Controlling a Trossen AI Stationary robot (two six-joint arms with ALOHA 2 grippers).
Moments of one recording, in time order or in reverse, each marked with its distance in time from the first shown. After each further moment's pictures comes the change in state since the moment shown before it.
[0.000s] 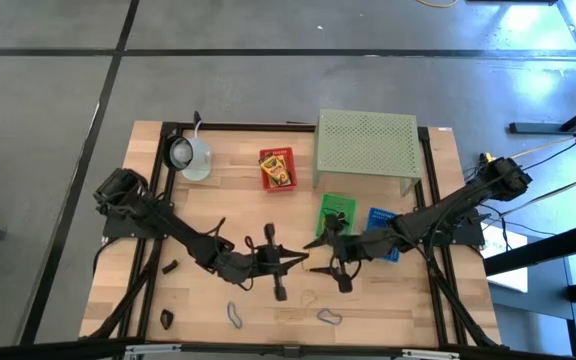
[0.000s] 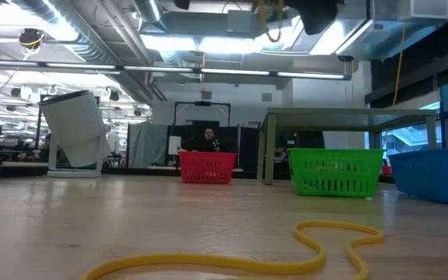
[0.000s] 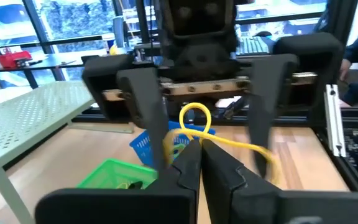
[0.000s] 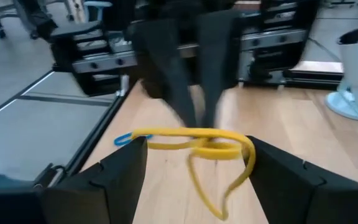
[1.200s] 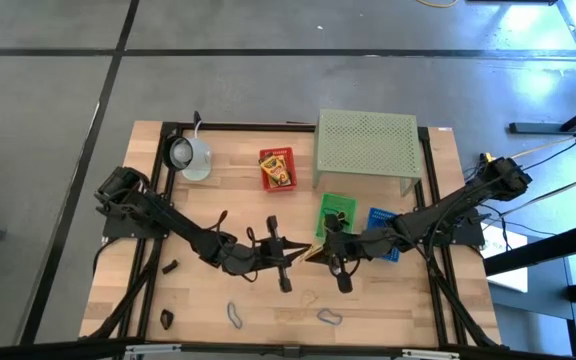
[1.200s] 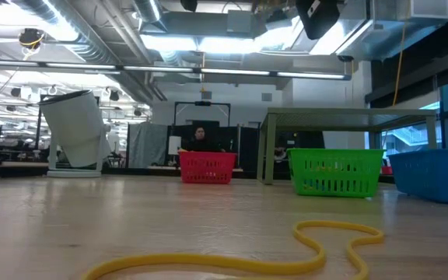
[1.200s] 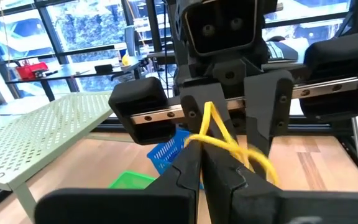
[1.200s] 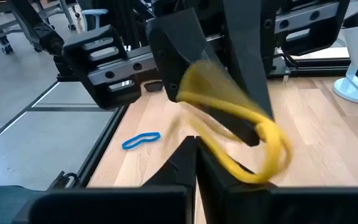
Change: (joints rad) left arm 0.048 0.002 0.001 0.049 0.003 0.070; right arm -0.003 0.000 -0.001 -0.001 -0.005 0.090
